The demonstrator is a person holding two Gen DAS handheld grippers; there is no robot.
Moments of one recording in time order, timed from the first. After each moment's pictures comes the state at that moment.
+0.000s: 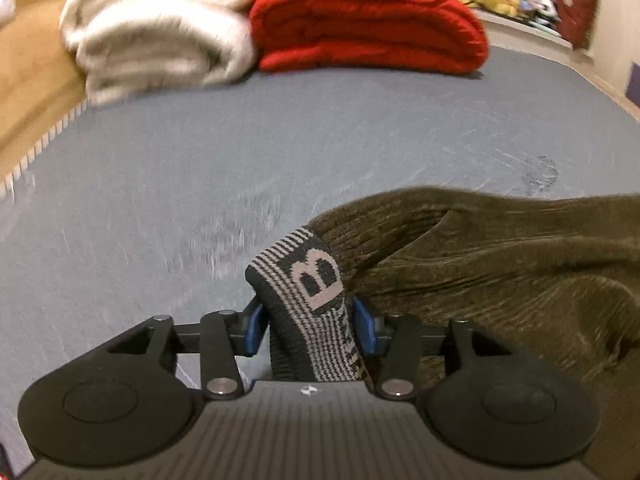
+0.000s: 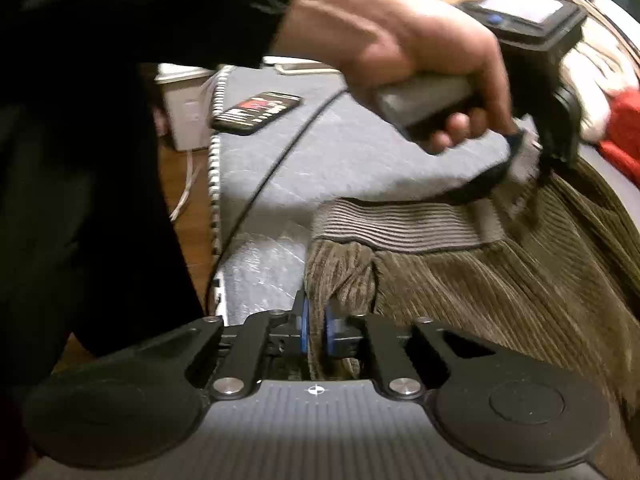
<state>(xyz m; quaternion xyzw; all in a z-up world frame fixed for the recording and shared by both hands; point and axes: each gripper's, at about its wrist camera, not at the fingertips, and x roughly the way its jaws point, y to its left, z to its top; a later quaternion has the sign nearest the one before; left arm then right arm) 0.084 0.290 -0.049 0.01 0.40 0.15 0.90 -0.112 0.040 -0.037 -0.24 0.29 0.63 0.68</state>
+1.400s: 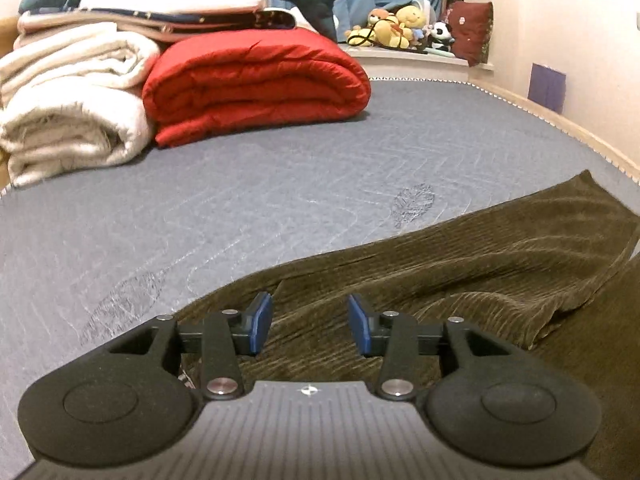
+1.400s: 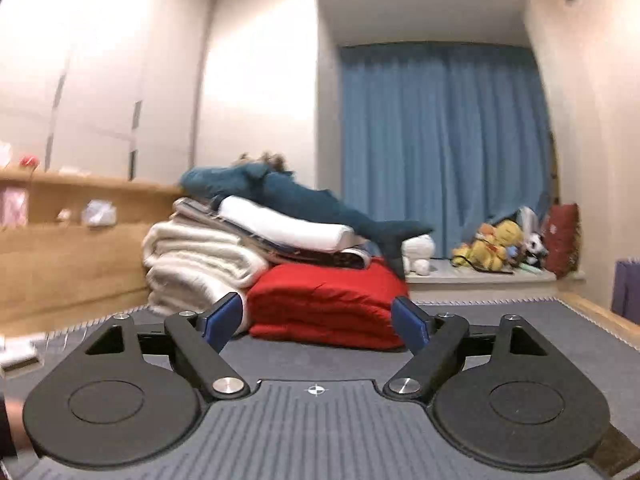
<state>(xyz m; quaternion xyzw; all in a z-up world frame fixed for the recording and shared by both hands) 0.087 0.205 -0.023 0.04 0.33 0.02 0.94 -0.043 -0.177 0.209 0.01 0.05 0.25 0.97</state>
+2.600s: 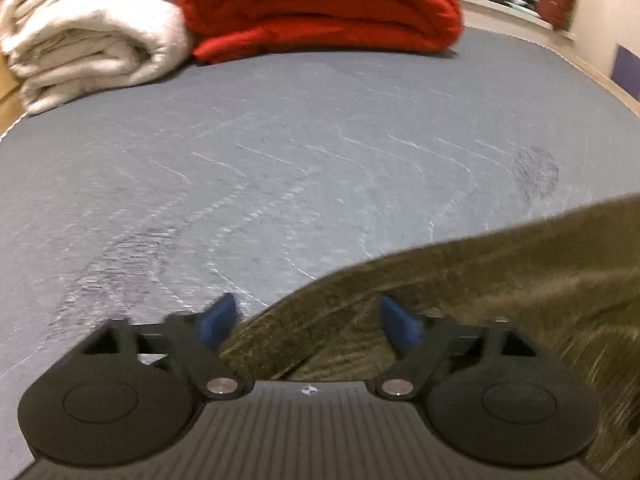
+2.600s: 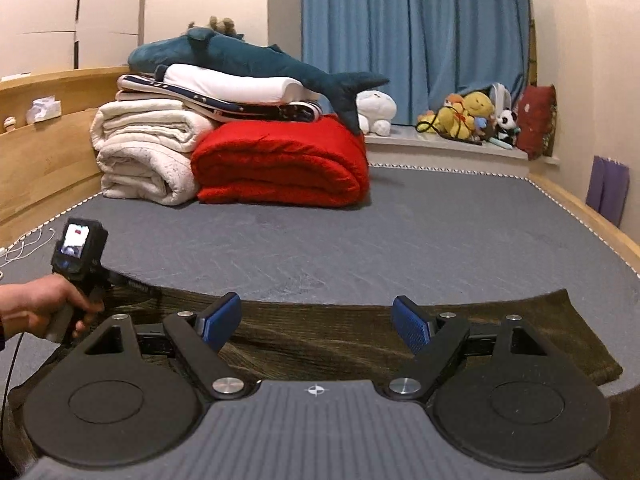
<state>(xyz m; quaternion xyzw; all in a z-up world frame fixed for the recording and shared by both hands) 0.200 0.279 -0.111 0.00 0.42 0.09 0.90 0.030 -0.199 0.103 -0.04 0.23 0.20 0.95</state>
